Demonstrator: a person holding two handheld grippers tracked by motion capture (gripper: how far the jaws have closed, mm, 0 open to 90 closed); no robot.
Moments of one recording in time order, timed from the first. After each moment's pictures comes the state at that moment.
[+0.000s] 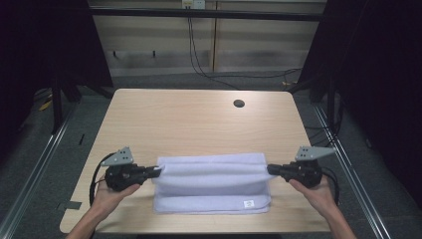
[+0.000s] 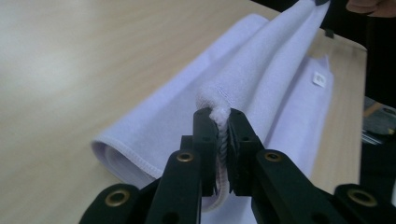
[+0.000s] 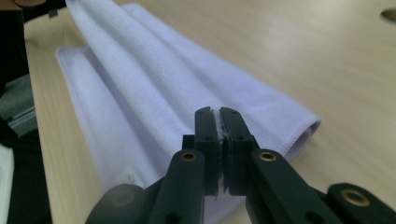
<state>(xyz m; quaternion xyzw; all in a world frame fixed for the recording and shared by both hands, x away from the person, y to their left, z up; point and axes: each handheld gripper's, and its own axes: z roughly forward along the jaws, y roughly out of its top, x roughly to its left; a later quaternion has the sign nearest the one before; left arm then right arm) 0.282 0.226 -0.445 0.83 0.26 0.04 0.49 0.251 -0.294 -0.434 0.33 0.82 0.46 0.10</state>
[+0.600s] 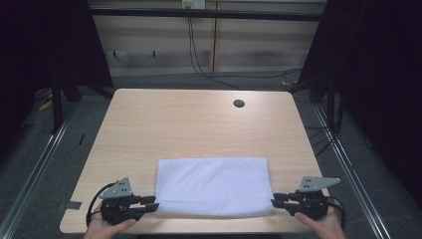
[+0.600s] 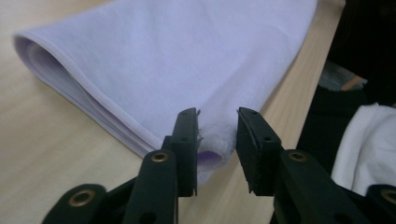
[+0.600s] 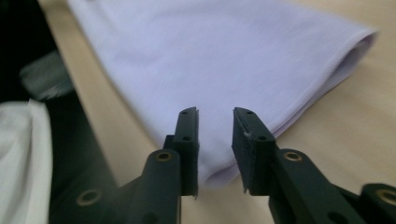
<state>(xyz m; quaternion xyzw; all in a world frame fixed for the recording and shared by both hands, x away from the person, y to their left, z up) 0.231 0.237 -0.468 0.84 0.28 0.01 0.47 0.190 -0.301 -0.467 0.36 0.82 0.44 0.06</state>
